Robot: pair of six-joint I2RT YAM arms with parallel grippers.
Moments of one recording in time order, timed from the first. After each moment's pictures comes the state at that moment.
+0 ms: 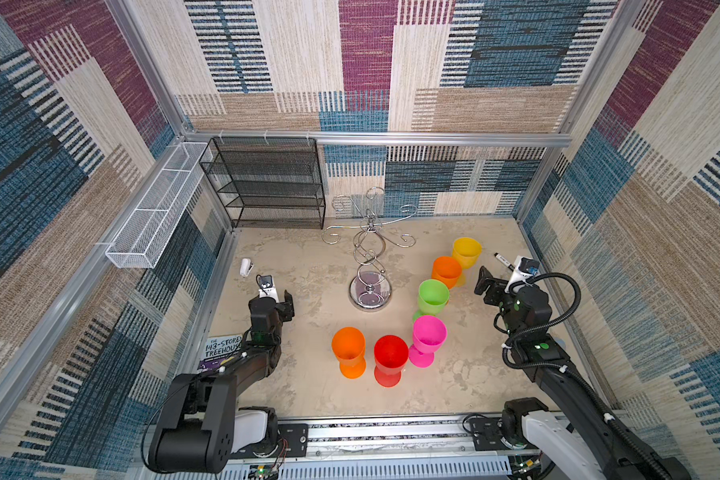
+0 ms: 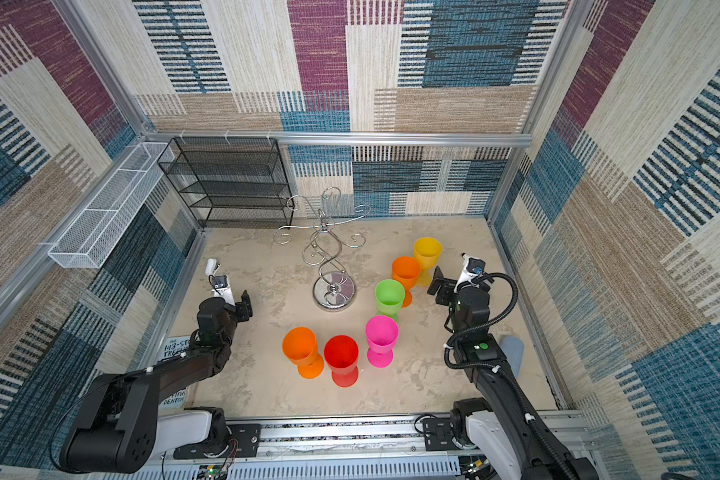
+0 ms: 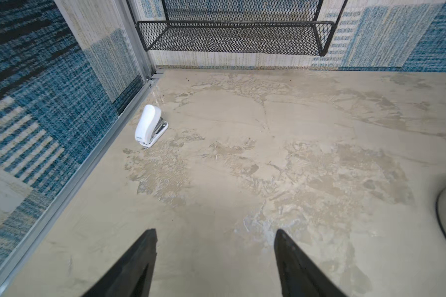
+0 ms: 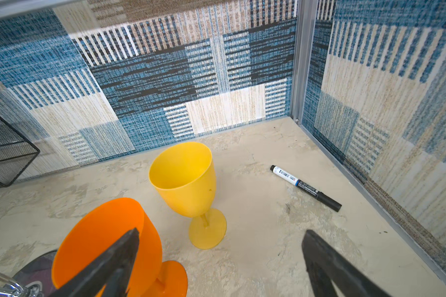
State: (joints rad) left arm -0.03 1.31 0.31 0.65 -0.23 -0.03; right arm 0.12 0.84 0.43 0.21 0.24 0.23
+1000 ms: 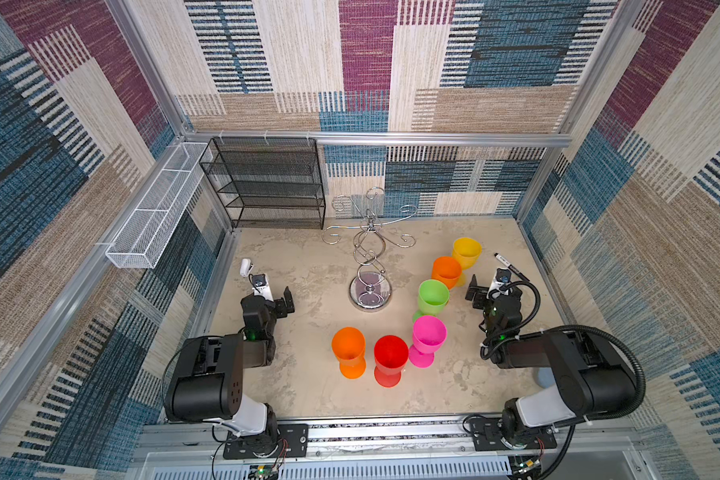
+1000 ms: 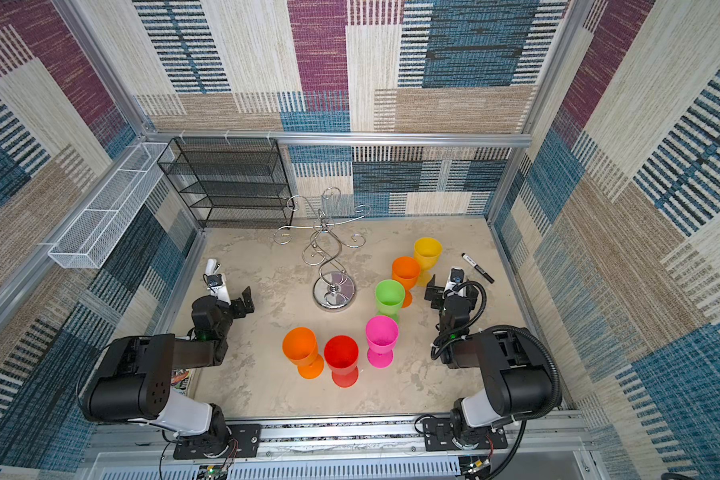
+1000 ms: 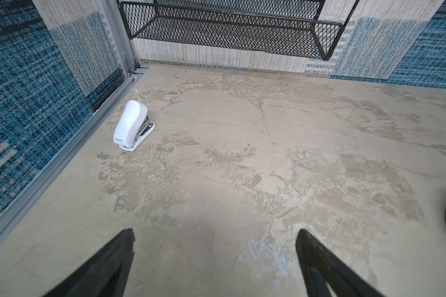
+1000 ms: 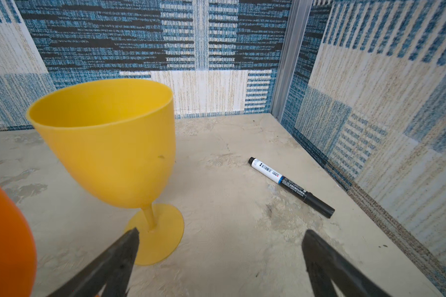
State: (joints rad) left arm 0.08 1.52 0.34 0.86 -0.04 -0.05; right arm 0.09 1.50 0.27 1.09 0.31 0.02
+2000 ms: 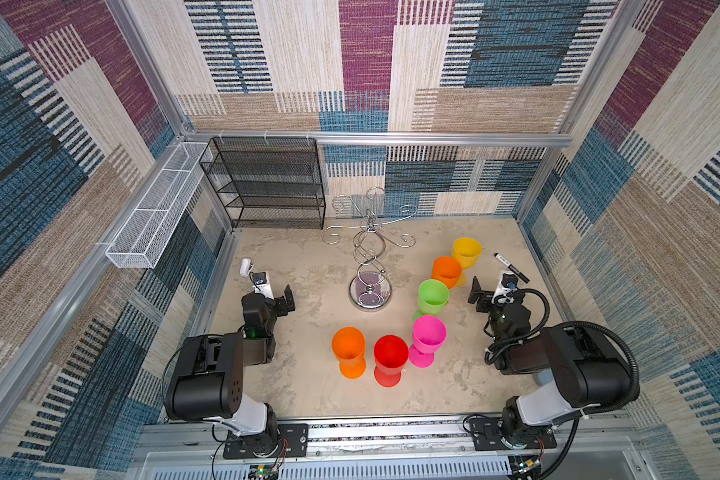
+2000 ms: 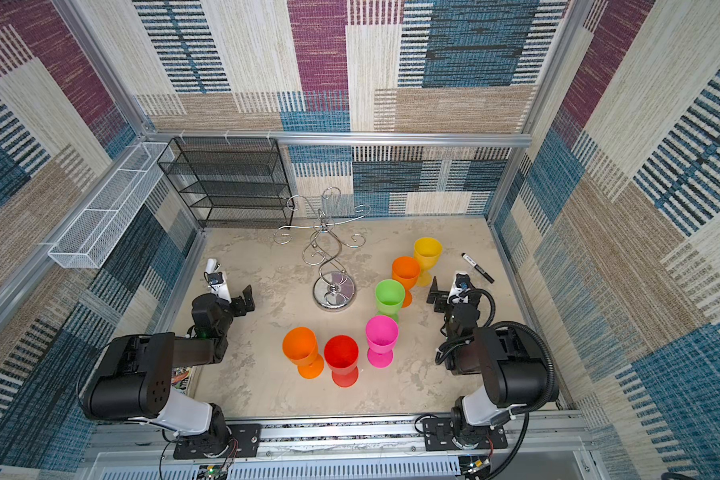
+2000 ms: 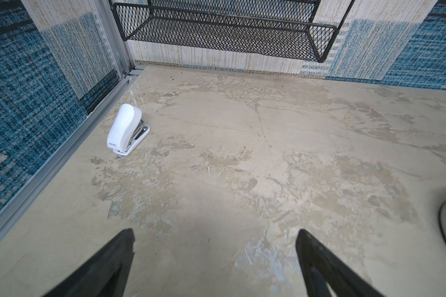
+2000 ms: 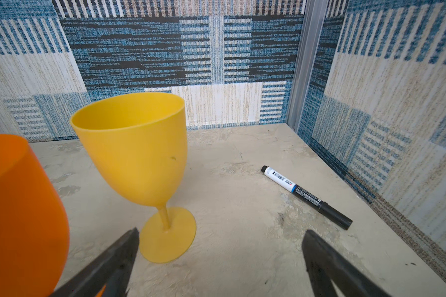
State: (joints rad) left arm 0.08 1.53 0.36 0.84 -0.02 -0.05; right arm 0.02 1.54 0.20 1.27 0.16 0.04
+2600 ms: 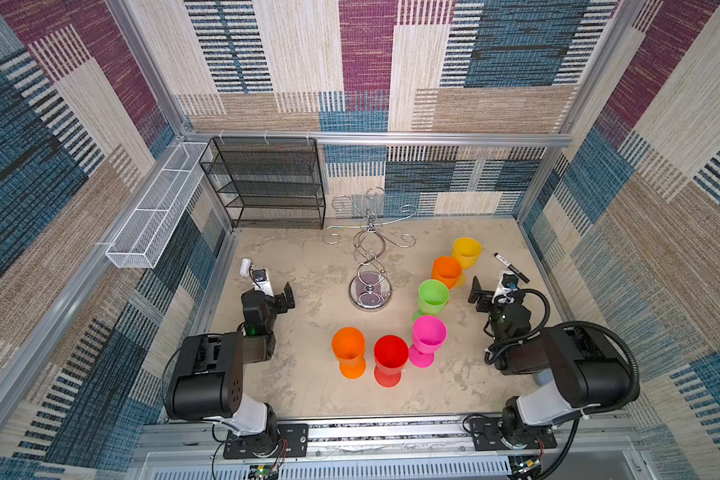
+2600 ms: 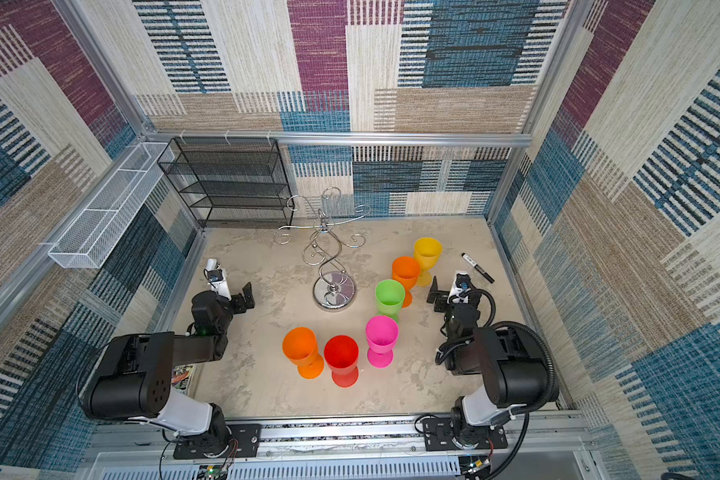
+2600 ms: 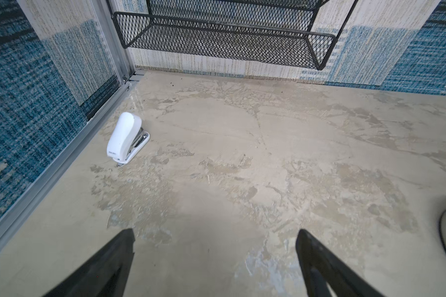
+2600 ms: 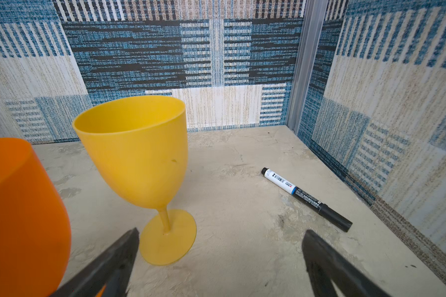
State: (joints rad) left arm 0.07 1.54 0.40 0.82 0.00 -0.05; right arm 0.02 1.54 0.19 1.28 0.16 0.04
